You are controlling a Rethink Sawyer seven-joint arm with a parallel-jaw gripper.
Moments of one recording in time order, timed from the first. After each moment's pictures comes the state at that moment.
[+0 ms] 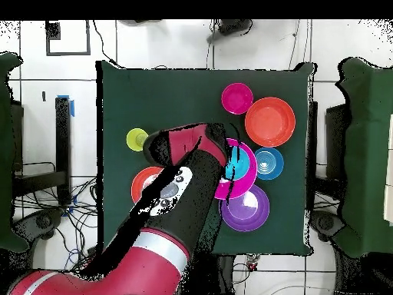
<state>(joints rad) 0.17 -0.33 -0.51 1.28 -0.21 0.70 2.59</state>
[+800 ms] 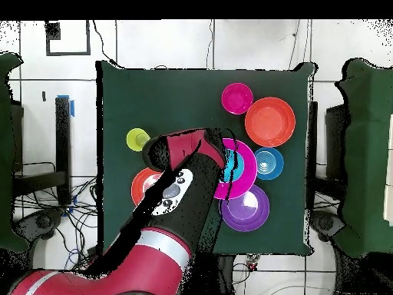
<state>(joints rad) 0.16 -0.33 -0.48 1.32 -0.21 0.65 2.59</state>
